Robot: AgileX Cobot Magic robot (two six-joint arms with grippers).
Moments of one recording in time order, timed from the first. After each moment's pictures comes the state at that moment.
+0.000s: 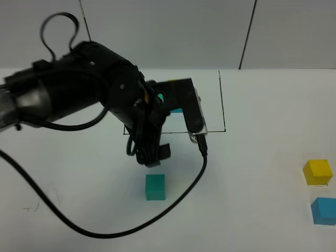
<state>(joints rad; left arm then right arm) -0.68 1.81 -1.42 0.11 0.73 0.67 -0.05 -0.01 -0.50 0.03 1.07 -0.04</state>
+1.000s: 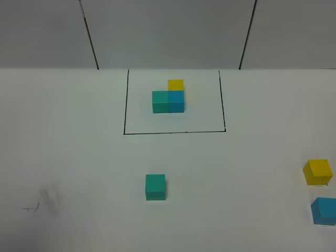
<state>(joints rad) -0.68 0.81 -1.42 0.45 1.19 0.27 -0.05 -0.01 -0.50 0.03 1.07 -0.04</state>
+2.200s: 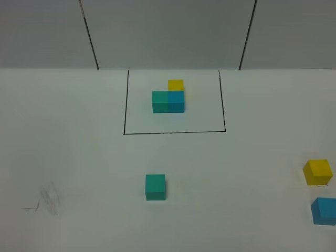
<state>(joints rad) 0.04 0.00 -0.65 -0.08 1.06 0.10 -0.05 -0.01 -0.50 0.03 1.07 -0.04</state>
